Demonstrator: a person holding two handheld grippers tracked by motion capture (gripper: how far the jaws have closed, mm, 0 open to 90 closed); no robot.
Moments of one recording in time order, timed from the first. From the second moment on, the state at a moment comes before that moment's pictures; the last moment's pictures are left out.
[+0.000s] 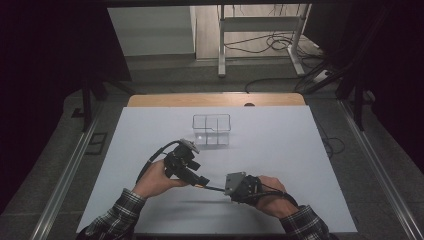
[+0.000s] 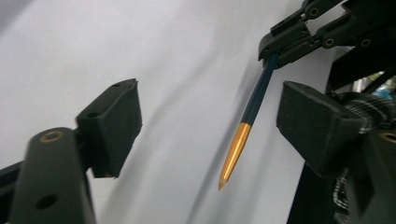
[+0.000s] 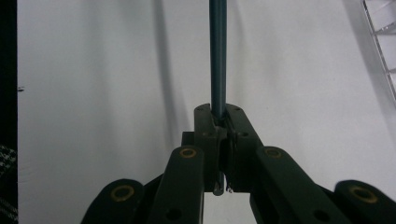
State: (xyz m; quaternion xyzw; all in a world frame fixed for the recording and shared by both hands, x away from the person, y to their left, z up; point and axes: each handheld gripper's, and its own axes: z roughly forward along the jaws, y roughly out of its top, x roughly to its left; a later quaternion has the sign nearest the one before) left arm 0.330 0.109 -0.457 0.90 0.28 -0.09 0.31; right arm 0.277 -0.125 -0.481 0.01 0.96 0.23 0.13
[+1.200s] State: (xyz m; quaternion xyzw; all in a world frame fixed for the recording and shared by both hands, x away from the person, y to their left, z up) left arm 0.311 0.143 -0.450 0.86 0.35 -0.01 0.37; right arm 0.288 -0.145 -0.479 0.12 0.95 0.24 0.14
